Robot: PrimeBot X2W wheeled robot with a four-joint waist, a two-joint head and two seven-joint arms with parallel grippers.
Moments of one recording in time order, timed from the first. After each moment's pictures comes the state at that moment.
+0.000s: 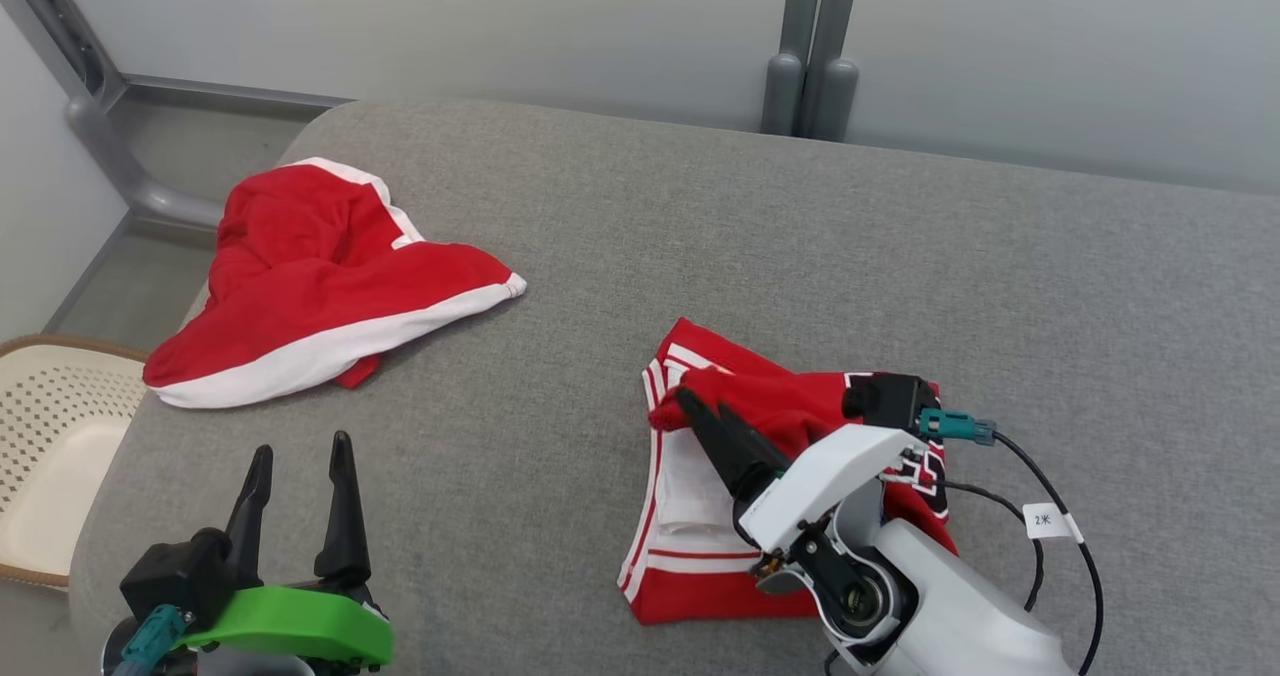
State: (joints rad) left arm -0.02 0.26 -0.26 0.14 -0.58 0.12 -0.26; right arm -0.44 -0.05 0.65 0.54 1.26 0.13 -0.09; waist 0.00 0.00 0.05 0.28
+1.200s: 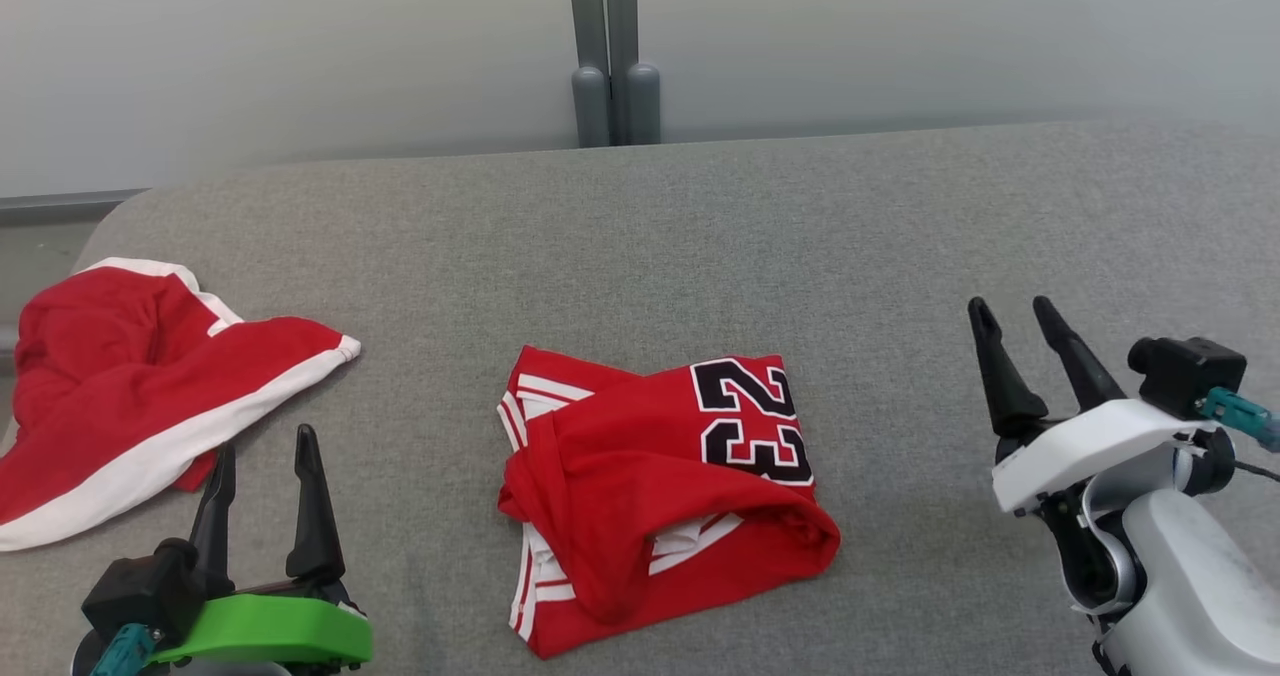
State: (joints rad) left arm 0.02 0.21 -0.15 0.08 -0.51 0.11 -0.26; right arm -0.30 -0.28 0.22 0.37 0.61 0.13 -0.20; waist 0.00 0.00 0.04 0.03
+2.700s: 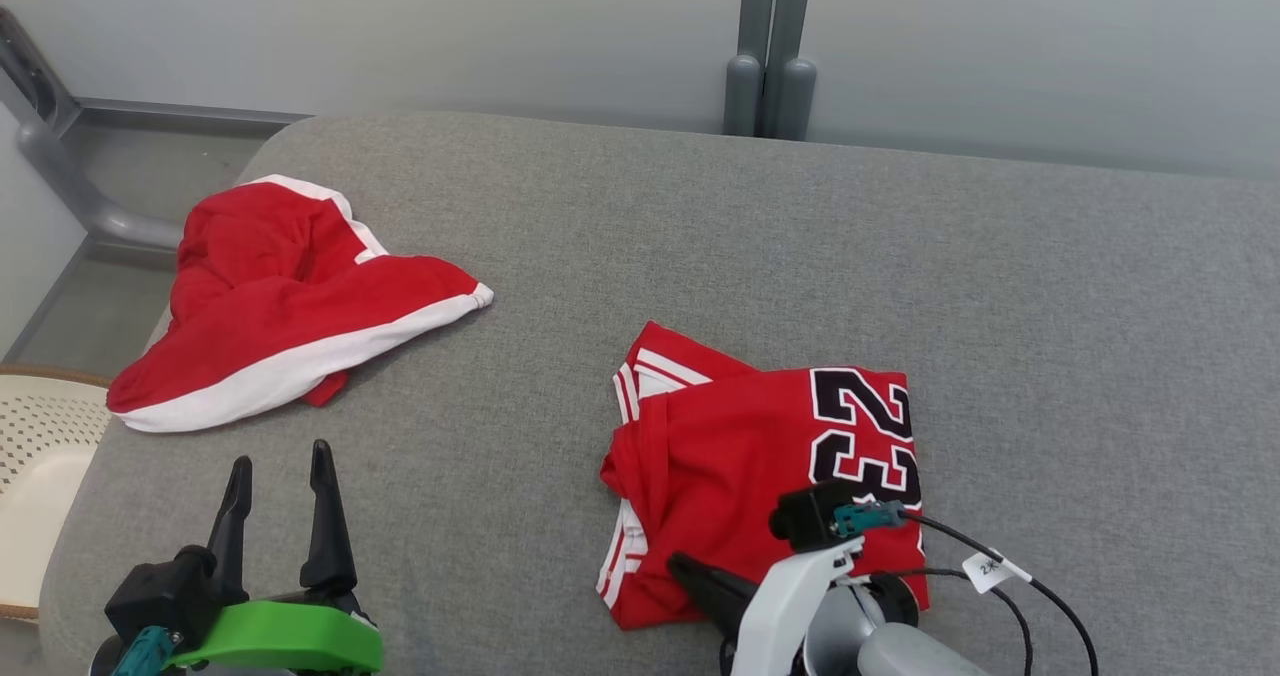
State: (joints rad) left arm 0.02 0.18 -0.13 0.14 -0.47 0.06 -0.26; right arm -0.28 -0.09 0.71 0.48 0.78 0.13 0.10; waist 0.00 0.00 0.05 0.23
